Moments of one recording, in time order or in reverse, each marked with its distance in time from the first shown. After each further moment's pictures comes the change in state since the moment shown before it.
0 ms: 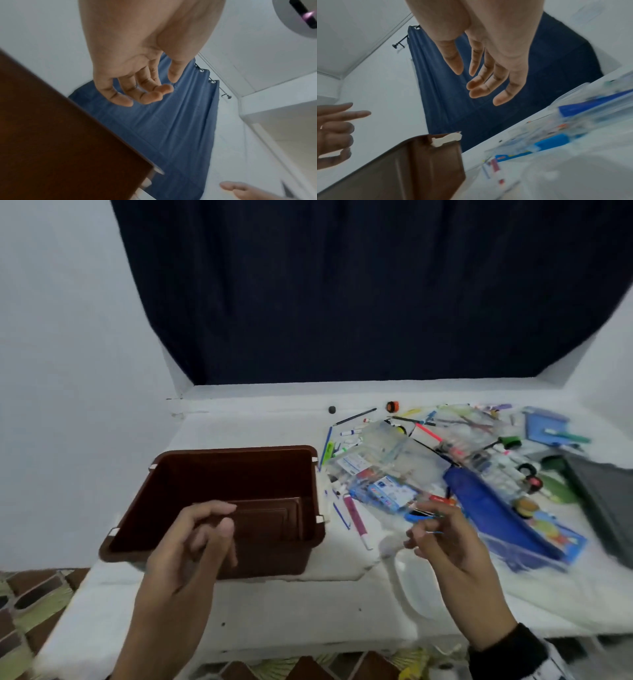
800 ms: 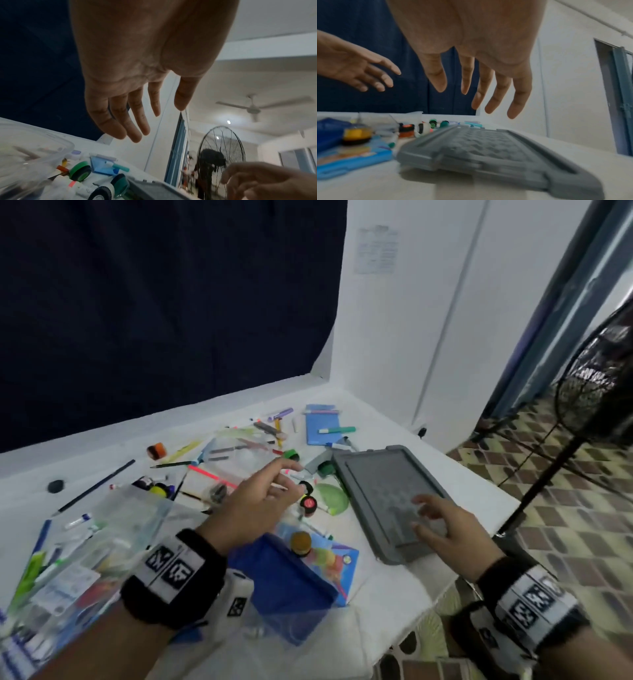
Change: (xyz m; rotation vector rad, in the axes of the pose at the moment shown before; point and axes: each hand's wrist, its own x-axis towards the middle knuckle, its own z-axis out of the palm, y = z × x) left_hand 0.136 -0.014 0.459 0.085 -1.064 -0.036; right_hand 0.072 0.071 -0.382 -0.896 0.223 0.252
